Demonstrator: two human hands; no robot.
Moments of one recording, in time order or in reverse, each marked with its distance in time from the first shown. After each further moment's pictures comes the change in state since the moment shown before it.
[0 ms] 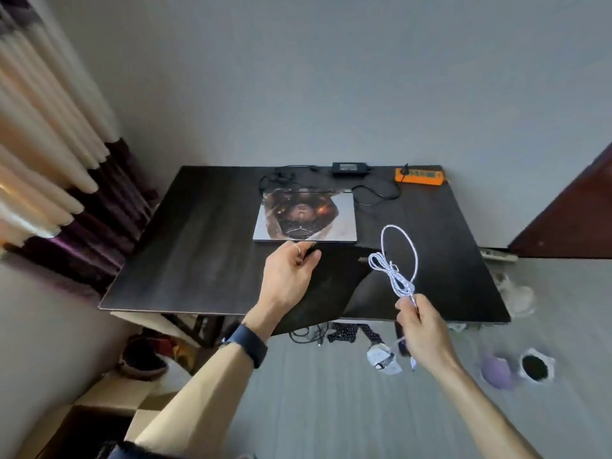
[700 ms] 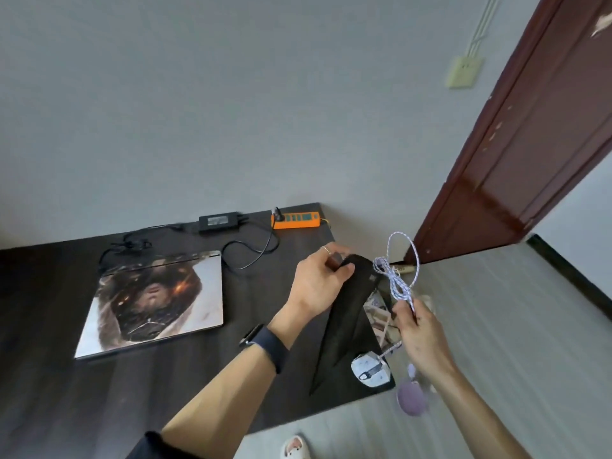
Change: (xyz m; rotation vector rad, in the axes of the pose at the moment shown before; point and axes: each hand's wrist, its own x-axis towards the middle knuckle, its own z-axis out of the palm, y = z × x) left_hand 0.168 0.232 0.311 -0.303 -0.445 0.153; right_hand 0.211 0.059 -0.258 -0.067 0.301 0.091
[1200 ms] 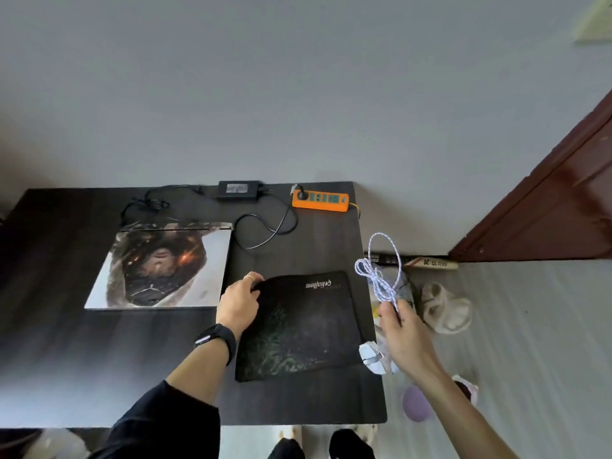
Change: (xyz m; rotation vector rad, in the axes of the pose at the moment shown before) left_hand 0.046 -0.188 -0.026 0.478 0.175 -0.564; right_hand 0.132 0.014 0.023 -0.038 -0.327 0.017
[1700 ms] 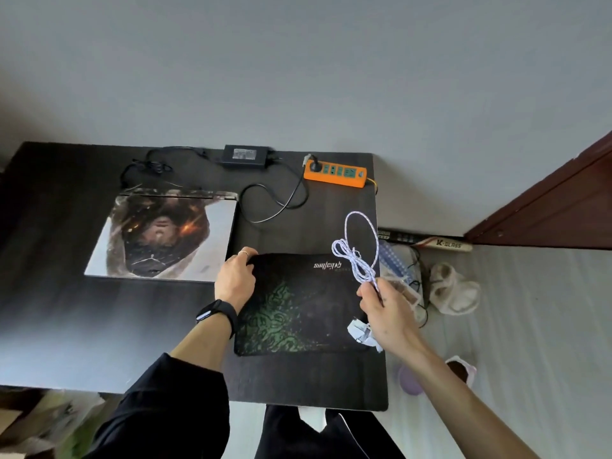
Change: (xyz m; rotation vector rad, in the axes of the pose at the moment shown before) left_hand 0.033 -0.028 0.018 0.012 0.122 -0.062; right_hand 0.040 -0.016 0.034 -0.017 -0.241 -0.035
